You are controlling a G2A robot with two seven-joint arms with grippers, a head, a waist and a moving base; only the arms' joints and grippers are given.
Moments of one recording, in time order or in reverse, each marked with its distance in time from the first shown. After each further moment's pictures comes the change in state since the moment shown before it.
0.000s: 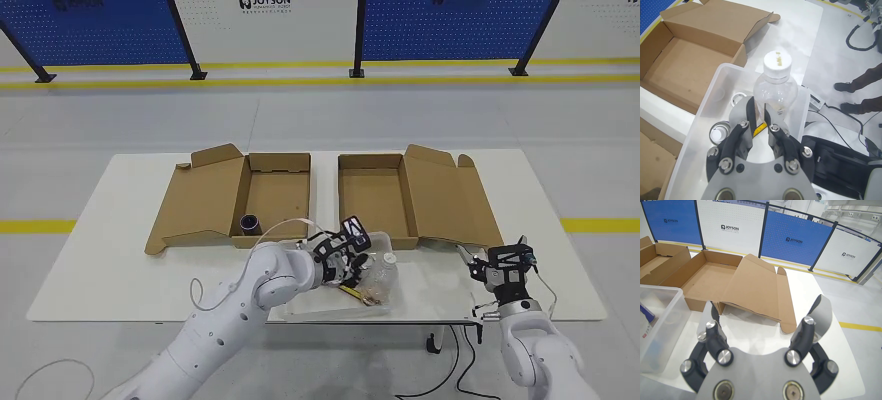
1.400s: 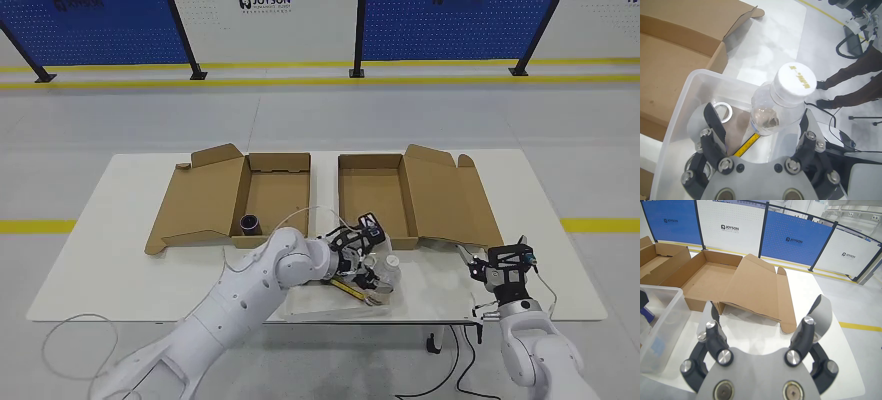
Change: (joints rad) left arm -0.207 -0.102 0.159 0.346 -0.265 -0.109 0.036; right arm 0.000 0.000 0.000 0.000 0.000 0.000 0.000
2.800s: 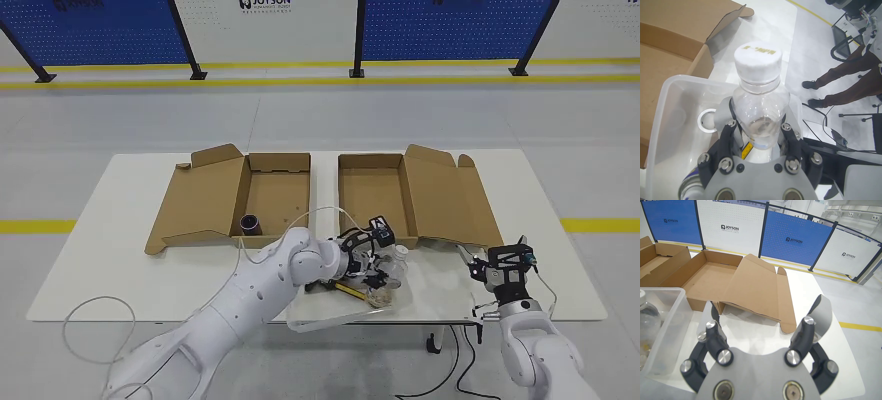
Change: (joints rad) left arm -0.066 -0.075 0.075 0.159 -0.030 -0.053 0.055; right arm 0.000 0.000 0.000 0.000 0.000 0.000 0.000
